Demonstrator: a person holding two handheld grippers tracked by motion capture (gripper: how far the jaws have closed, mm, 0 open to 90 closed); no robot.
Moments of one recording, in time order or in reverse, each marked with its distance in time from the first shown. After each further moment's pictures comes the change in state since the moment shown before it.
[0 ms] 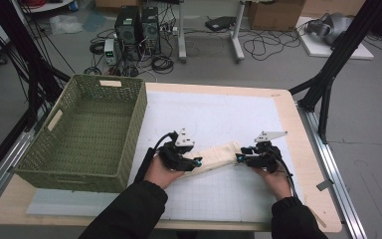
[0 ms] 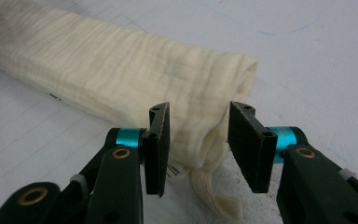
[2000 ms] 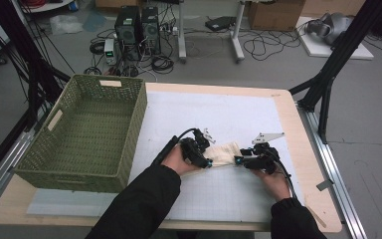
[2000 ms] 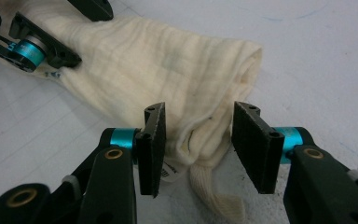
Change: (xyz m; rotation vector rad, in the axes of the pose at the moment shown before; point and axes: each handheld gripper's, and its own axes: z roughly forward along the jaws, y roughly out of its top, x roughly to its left) left arm 0.009 0.017 0.067 0.269 -0.075 0.073; right arm 0.000 -0.004 0.008 0.023 -0.005 -0.009
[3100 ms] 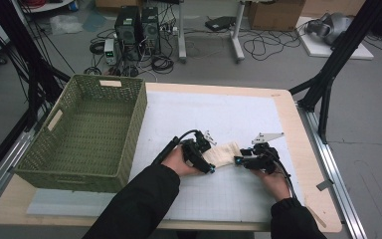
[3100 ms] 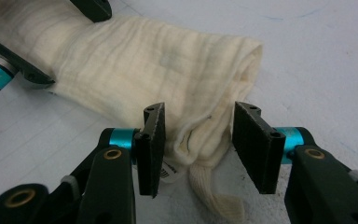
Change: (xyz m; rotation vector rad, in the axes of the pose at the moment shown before) left arm -0.003 -0.001 0.003 0.003 -0.058 0.012; right arm 0.000 0.000 0.001 0.005 -0.002 -0.004
